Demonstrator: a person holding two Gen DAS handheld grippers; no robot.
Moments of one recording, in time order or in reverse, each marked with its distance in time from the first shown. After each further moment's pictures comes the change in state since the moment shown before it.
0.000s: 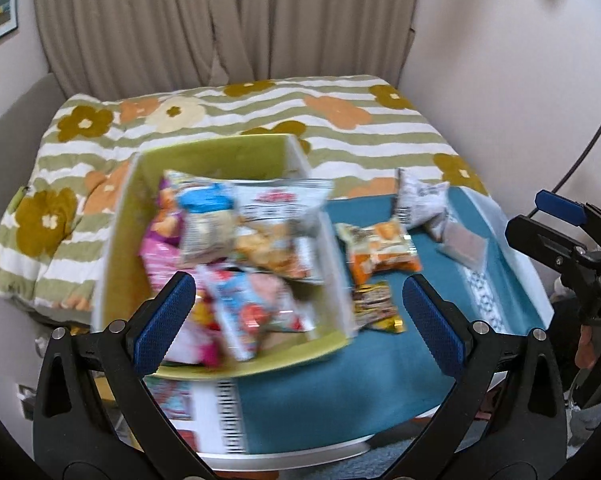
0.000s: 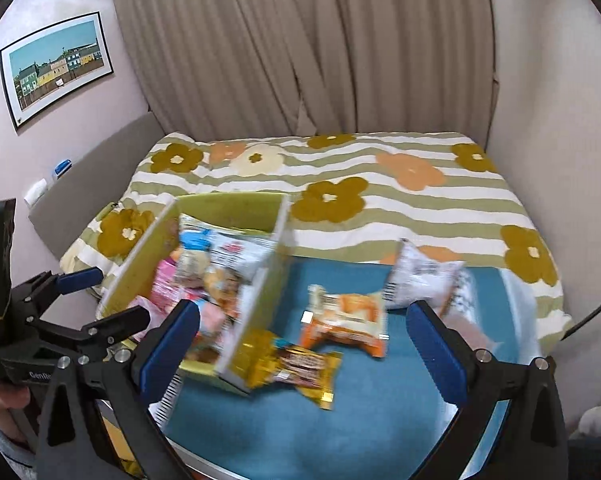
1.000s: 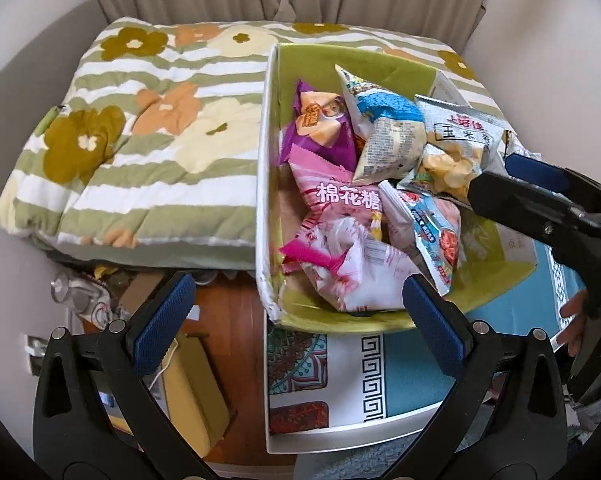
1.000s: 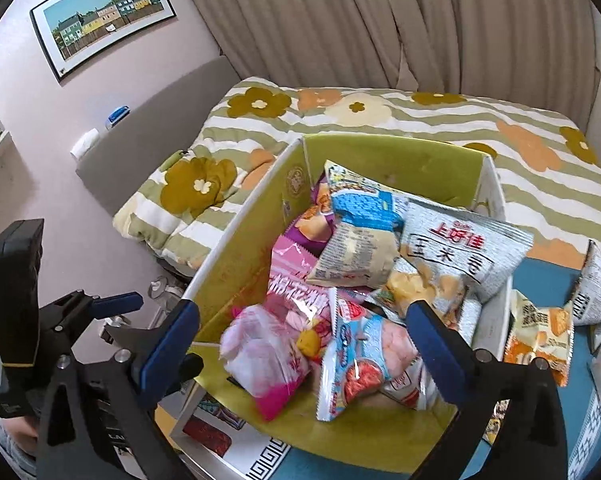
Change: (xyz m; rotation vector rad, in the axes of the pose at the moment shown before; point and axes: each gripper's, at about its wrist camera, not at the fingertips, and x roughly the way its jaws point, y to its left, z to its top) left arm 0.029 0.198 -0.060 -0.135 0.179 0.078; right arm 0.144 0.182 0.006 -0.082 0.172 0.259
